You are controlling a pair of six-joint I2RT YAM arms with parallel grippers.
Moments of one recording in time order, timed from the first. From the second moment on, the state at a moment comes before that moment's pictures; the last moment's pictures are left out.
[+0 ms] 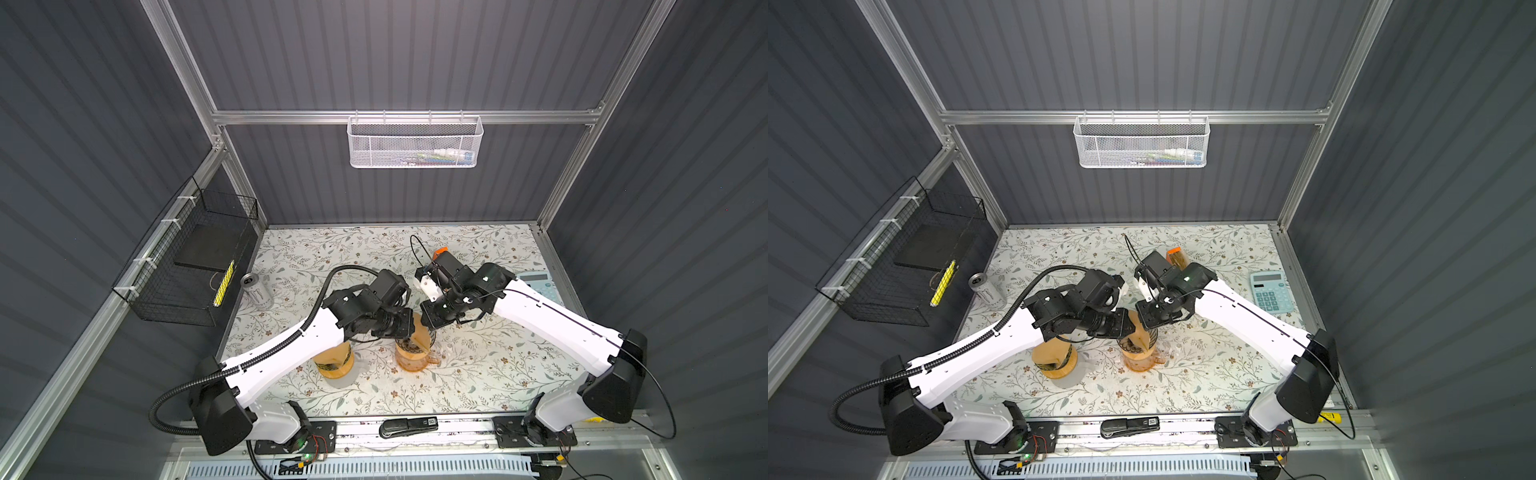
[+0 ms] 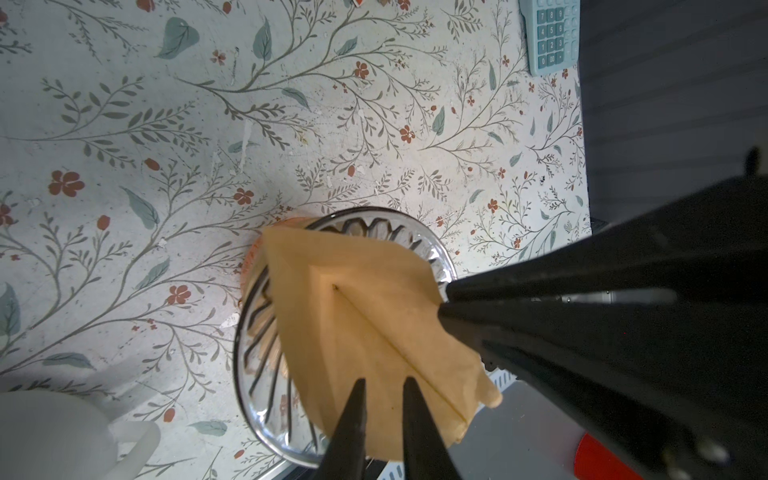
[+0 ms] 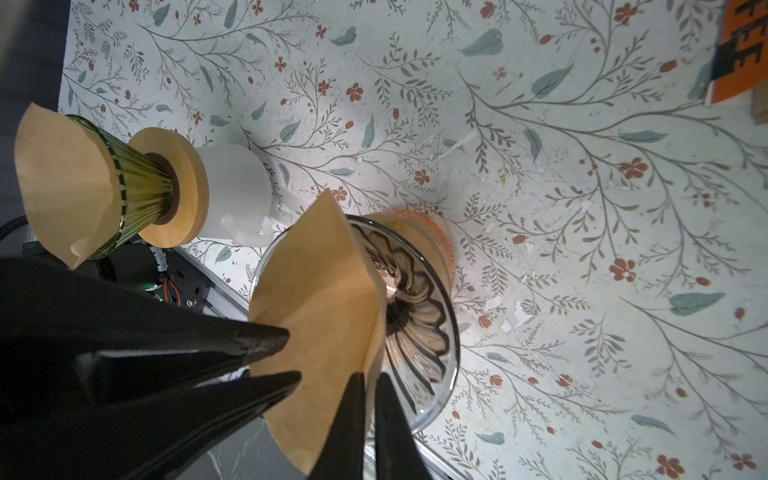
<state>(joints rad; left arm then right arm) -0.92 1.36 1.24 -0.83 0.20 -0.72 0.83 1.53 1.46 -1.08 -0.18 0.40</state>
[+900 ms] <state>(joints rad) -0.92 1.33 1.16 -0.84 0.13 -0.73 0.83 1.55 1.44 -1.08 -0.08 0.40</state>
